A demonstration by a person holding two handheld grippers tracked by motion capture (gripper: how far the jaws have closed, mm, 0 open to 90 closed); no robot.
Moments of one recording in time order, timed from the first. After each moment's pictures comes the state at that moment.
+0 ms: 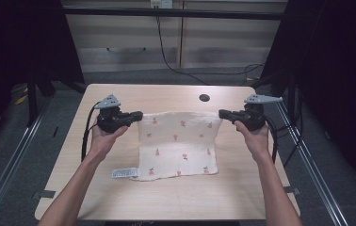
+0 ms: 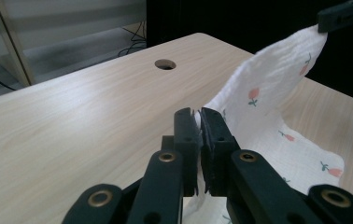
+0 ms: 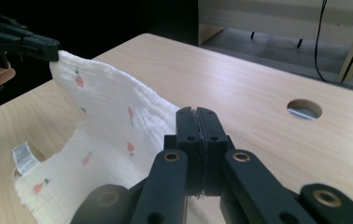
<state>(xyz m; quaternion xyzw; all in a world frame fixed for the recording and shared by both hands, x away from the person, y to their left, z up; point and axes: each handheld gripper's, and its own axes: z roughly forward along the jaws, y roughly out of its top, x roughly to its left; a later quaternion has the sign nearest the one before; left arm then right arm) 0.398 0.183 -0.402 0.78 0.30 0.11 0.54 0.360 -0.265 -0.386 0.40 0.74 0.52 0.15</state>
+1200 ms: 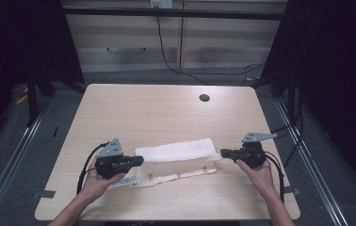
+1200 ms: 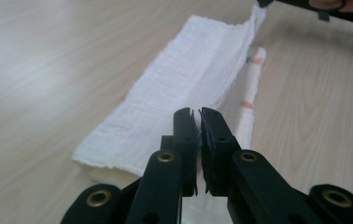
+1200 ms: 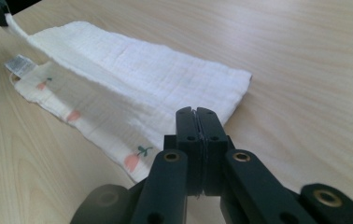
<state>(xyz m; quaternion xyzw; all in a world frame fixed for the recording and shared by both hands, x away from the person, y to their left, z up) 0.294 0.183 -0.460 0.85 0.22 0.06 0.48 0.292 -0.270 -0.465 0.41 0.79 0.45 0.09</state>
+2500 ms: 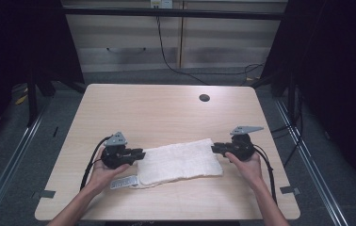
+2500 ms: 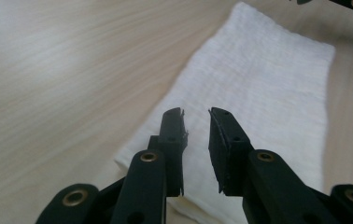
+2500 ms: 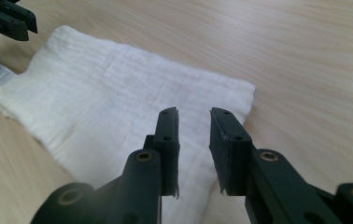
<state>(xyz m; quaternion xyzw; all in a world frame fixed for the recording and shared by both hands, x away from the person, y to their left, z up) 0.341 0.181 -0.479 0.83 0.29 0.06 0.46 0.326 -0.246 -0.469 0.42 0.79 0.44 0.09</state>
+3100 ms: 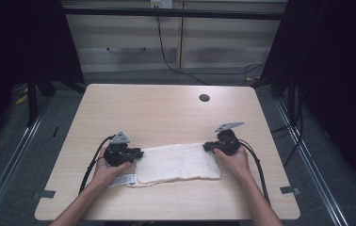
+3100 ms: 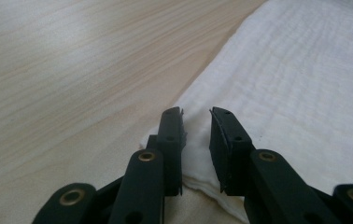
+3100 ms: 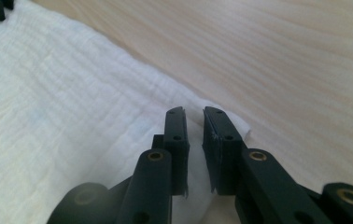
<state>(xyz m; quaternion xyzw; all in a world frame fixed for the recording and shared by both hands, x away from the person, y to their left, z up) 0.358 0.182 -0.509 0.85 0.32 0.07 0.42 0.360 -0.223 -0.502 0.42 0.82 0.37 0.07</state>
